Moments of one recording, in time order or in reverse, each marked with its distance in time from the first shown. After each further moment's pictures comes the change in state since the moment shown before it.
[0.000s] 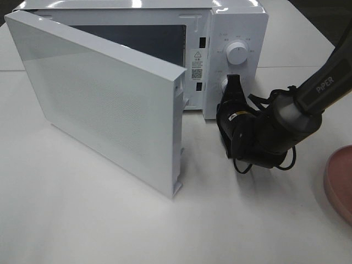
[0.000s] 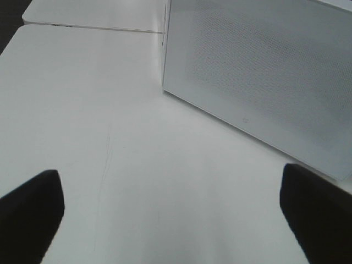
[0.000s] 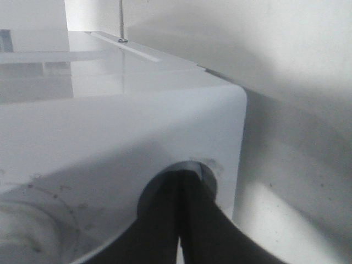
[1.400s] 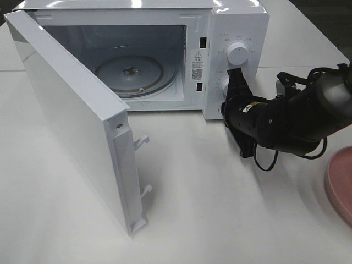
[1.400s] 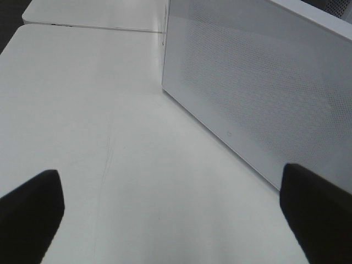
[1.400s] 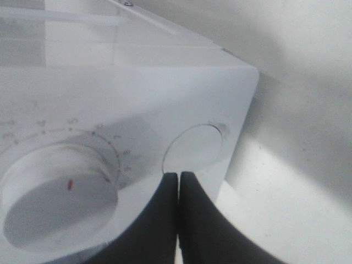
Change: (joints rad) left arm 0.000 0.000 0.000 0.000 0.000 0.000; right arm -0.031 -0.197 0.127 -0.131 0.231 -0.095
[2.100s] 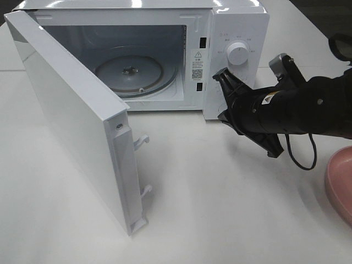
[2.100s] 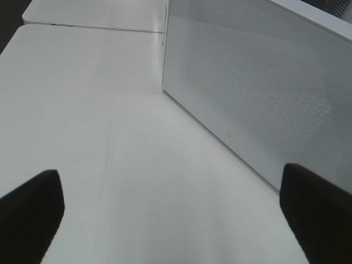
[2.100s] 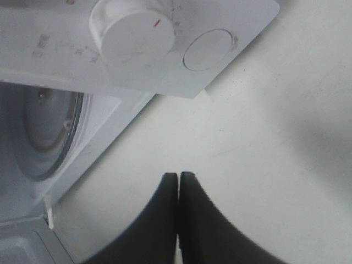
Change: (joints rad) left arm 0.000 0.000 0.000 0.000 0.000 0.000; right arm 0.000 -0.301 0.105 -0.154 0.380 -0.363
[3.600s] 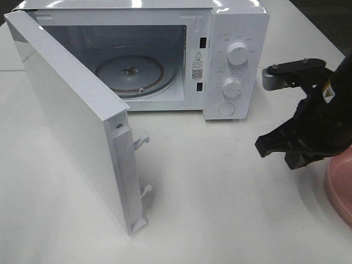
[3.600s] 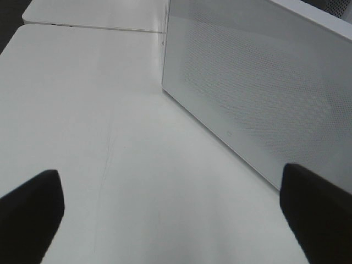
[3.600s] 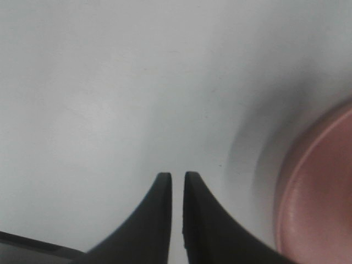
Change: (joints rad) left arm 0.000 0.000 0.000 0.000 0.000 0.000; right arm -0.060 -0.272 -0.113 -0.549 1.050 -0.500
